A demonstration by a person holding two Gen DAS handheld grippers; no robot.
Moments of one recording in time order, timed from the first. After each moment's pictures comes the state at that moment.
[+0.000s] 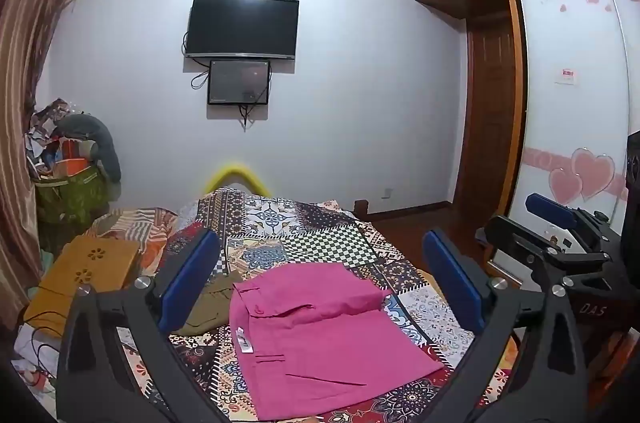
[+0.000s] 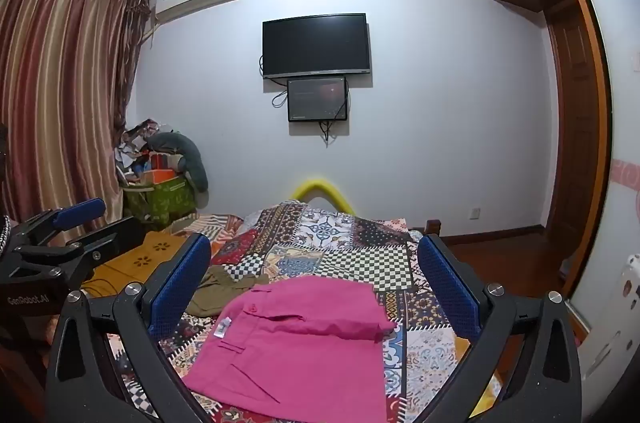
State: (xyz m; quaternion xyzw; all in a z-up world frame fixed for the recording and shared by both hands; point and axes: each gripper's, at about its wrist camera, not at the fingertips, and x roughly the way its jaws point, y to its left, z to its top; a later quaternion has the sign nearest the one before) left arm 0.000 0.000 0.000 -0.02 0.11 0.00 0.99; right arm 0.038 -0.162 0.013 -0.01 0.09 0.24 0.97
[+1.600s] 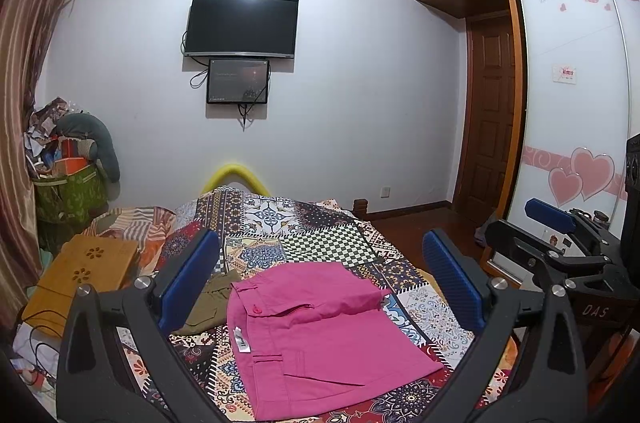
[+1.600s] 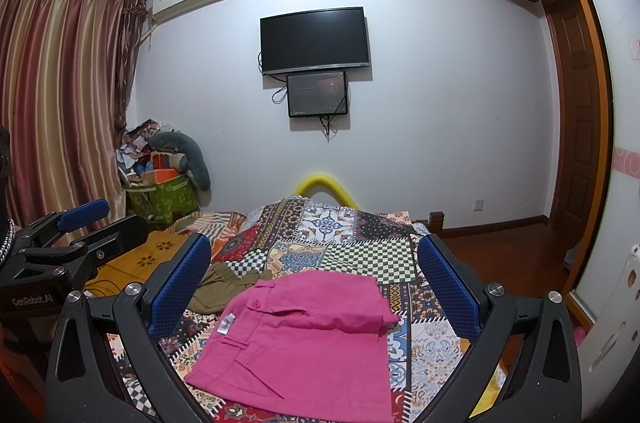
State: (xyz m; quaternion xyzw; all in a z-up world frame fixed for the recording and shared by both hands) left arm 0.003 -0.002 -0.004 -0.03 0.11 0.00 0.99; right arm 0.041 -0.168 0.009 0.00 0.10 0.24 0.96
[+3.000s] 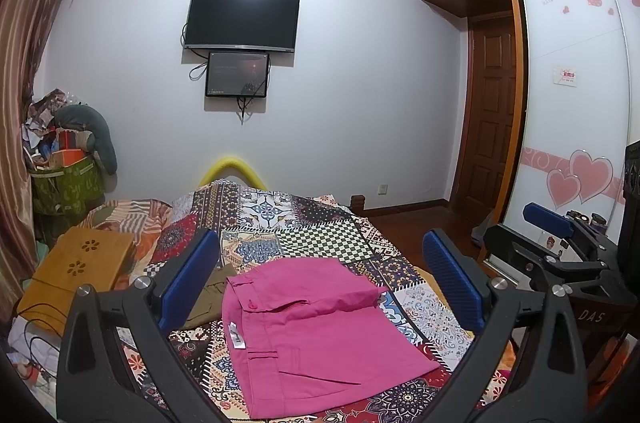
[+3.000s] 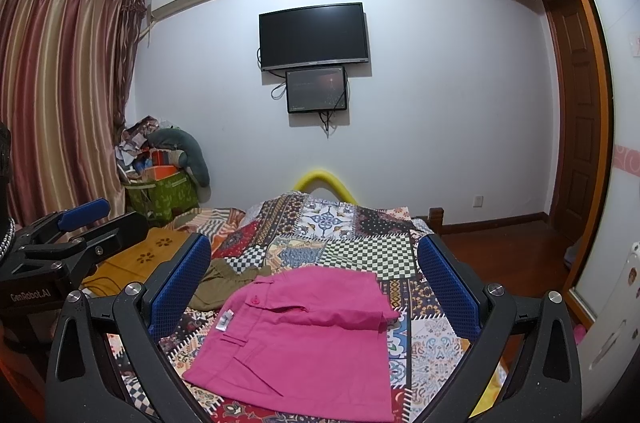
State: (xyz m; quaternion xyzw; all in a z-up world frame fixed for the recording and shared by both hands) left arm 0.008 0.008 -0.010 -0.04 0.12 0.00 0.99; right arm 0.043 -0.166 -0.002 0.00 0.11 0.24 0.96
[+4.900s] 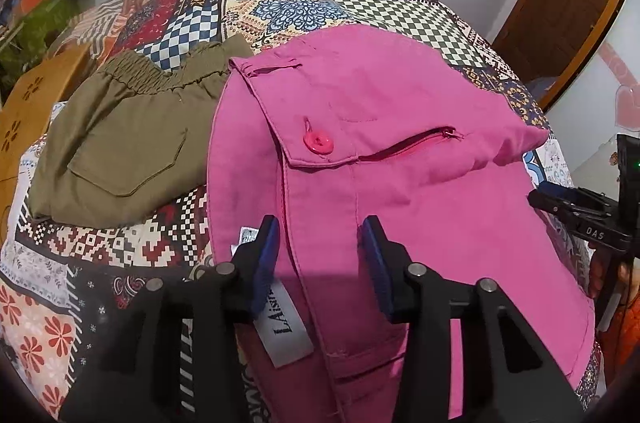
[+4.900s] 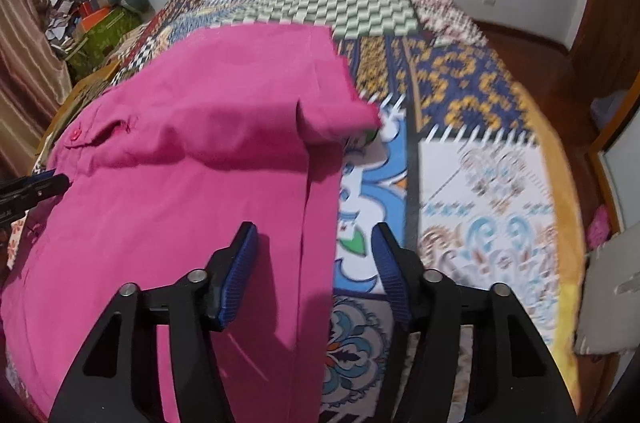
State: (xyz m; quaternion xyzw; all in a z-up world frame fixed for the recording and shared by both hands) left arm 0.246 0.118 -0.272 -0.09 0.49 0.00 0.87; right arm 0.261 -0.172 -0.235 -0.02 0.50 0.24 0.83
